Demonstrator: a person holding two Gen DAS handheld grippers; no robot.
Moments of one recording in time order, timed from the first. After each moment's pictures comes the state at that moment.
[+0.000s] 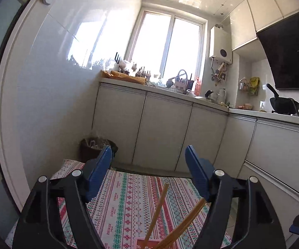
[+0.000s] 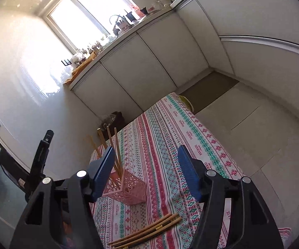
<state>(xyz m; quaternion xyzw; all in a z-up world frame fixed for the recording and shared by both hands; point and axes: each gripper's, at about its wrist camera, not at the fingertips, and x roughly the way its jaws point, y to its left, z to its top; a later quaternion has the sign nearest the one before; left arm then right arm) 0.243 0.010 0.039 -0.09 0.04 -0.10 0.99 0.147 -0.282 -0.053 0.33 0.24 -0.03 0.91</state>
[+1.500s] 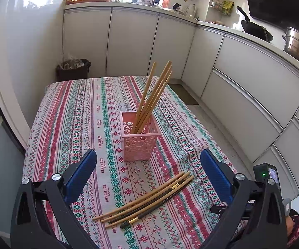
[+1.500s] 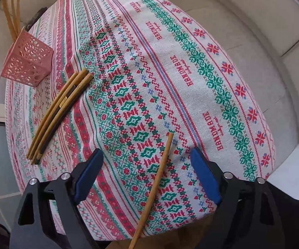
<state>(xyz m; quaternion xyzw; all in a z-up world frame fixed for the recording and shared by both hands) 0.170 0.026 -0.014 0.01 0.34 -0.23 0.91 0.103 -0.226 -0.215 0.23 0.62 -0.14 0.73</state>
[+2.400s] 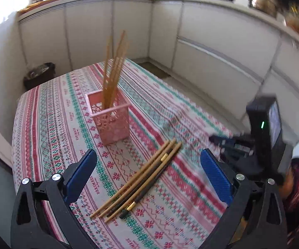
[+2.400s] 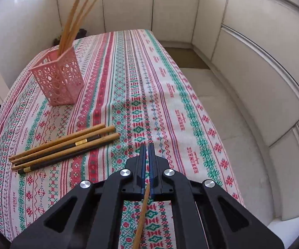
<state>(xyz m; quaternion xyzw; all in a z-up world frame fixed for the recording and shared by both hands) 0.148 -0.001 -0.057 0.15 0.37 -0.35 0.85 0.117 -0.177 -0.165 0.03 0.44 -0.13 0.89</state>
